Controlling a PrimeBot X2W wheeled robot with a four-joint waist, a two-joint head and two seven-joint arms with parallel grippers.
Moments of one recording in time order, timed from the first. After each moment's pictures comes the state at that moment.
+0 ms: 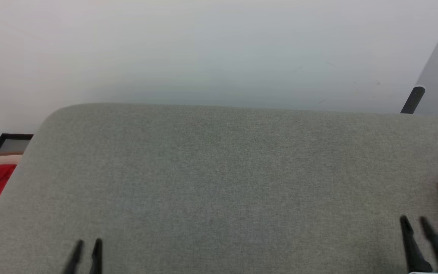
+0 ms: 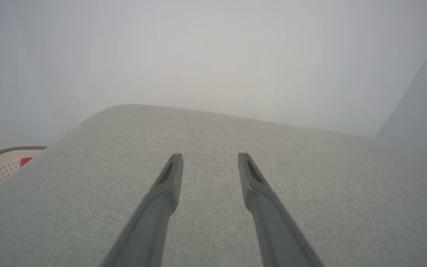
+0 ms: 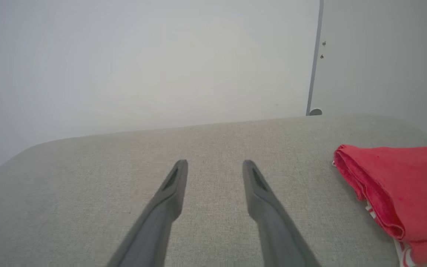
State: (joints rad) left arm 0.22 0.22 0.05 0.03 -0.37 -0.13 -0.26; right arm 0.18 -0.14 -0.11 -0.11 0.34 0.13 0.00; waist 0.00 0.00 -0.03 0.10
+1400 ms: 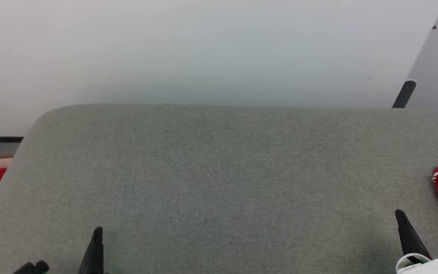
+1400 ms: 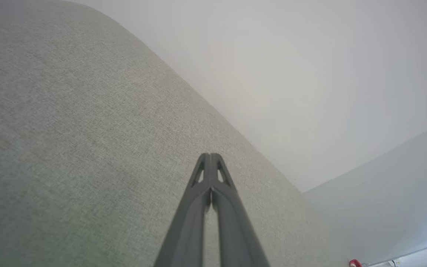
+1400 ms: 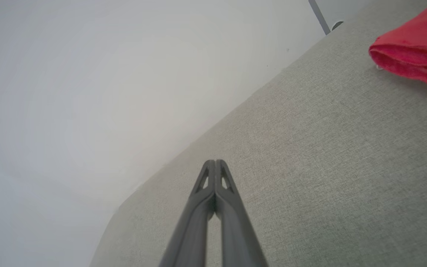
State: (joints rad) left arm 0.10 0.14 0.05 0.15 -0.91 -0.13 -0.11; right arm 0.07 -0.09 -0.11 0.07 0.88 0.13 0.05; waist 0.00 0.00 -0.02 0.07
